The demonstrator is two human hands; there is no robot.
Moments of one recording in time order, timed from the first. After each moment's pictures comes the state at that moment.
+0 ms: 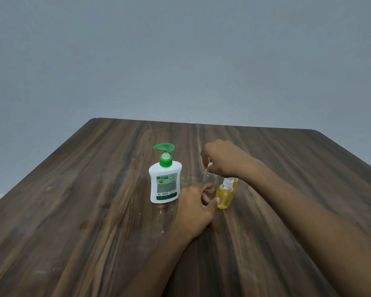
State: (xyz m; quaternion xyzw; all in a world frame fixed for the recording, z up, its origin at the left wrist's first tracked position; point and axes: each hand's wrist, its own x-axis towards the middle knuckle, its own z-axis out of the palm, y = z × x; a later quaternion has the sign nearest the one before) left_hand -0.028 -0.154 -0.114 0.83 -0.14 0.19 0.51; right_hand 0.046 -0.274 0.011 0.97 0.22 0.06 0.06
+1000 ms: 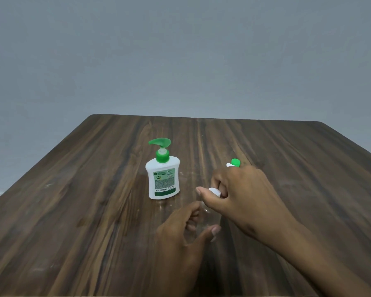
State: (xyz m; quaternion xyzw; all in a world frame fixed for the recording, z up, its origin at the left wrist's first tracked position) left_hand -0.130 -0.133 -0.105 0.79 -0.09 0.25 0.56; right_hand -0.097 -0.277 0.019 0.96 0.17 0.14 -0.16
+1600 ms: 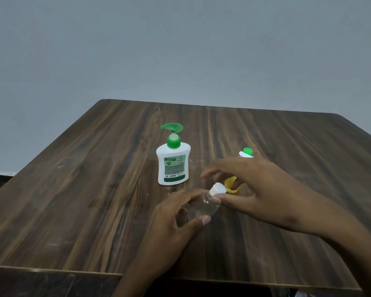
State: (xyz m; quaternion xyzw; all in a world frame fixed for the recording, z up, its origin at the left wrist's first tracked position) left_hand -0.124 -0.089 -0.103 0.81 -0.16 0.13 0.55; right_hand -0.096 -0.295 0.032 0.92 0.34 0.00 -0.20
